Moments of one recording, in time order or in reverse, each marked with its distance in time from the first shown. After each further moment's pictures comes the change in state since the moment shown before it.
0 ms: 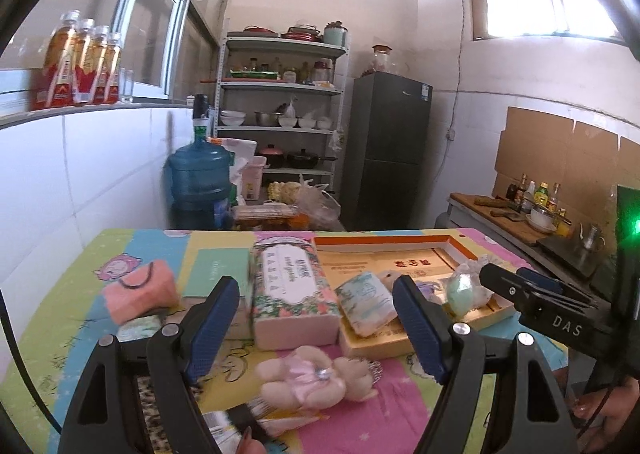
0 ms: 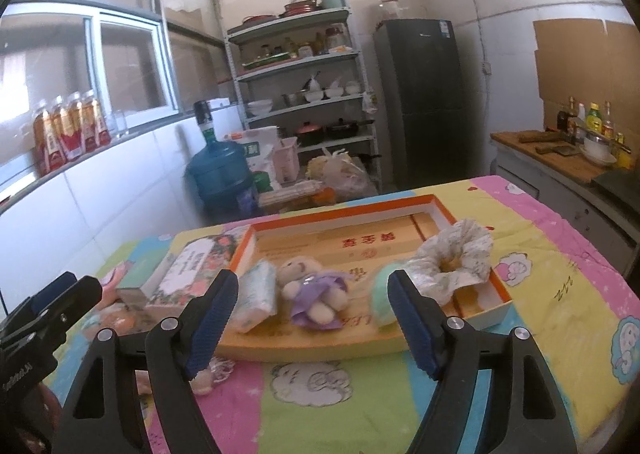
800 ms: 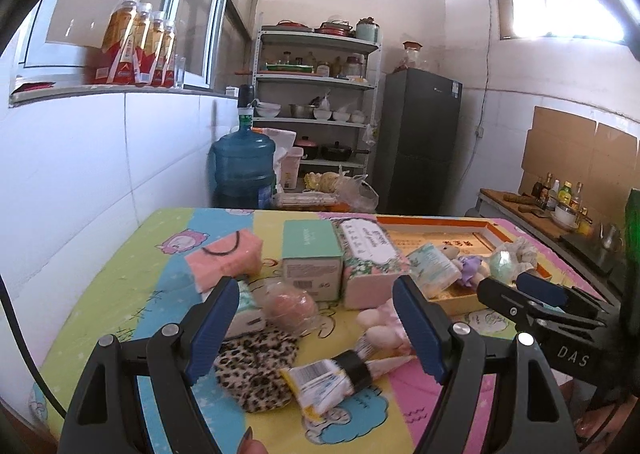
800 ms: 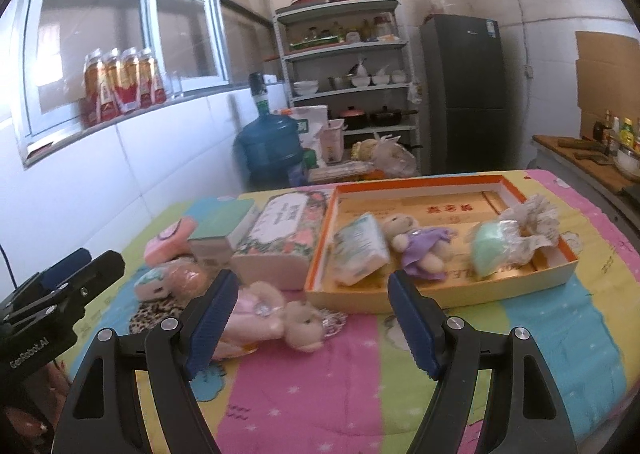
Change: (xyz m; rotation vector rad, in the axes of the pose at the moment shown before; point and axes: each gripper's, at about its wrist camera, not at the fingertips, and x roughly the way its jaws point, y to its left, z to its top) left arm -0.045 0.072 -0.026 -0.027 0.029 0.092; right arm -0.007 0.094 -0.043 -0.086 0.056 0.107
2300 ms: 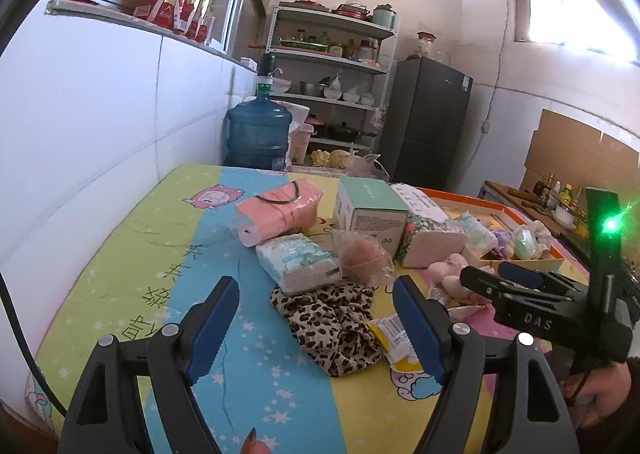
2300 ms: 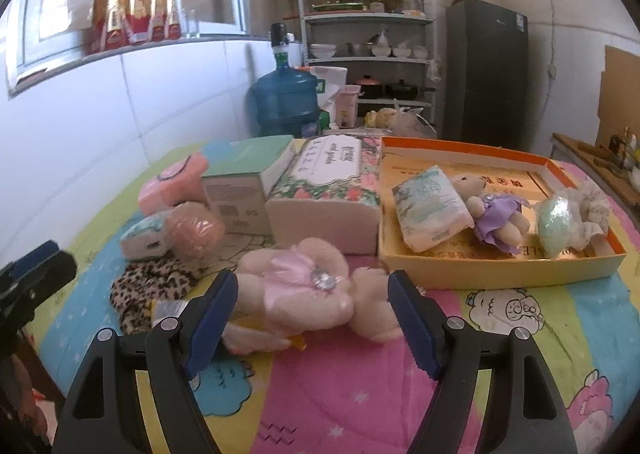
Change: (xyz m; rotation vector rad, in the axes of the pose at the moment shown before) left arm 0.008 0.077 -0.035 -0.068 0.066 -0.040; right arm 0.071 0.040 -0.023 -0.074 0.127 -0.030
